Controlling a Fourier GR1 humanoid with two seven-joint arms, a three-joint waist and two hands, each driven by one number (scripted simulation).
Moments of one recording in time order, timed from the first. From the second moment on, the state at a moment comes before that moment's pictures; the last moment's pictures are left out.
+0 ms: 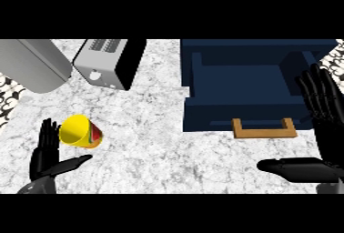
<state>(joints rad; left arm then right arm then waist) -0.37 0.31 0.41 -0.26 0.10 -0.18 -0.98 -0.07 -0.13 -0.10 -1.96 0.00 0.16 -0.01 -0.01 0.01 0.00</state>
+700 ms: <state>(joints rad) -0.43 0.30 0.42 -0.19 0.10 -0.21 -1.00 -0.07 -0.14 -0.11 -1.92 -0.01 0.18 -0.04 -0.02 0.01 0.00</state>
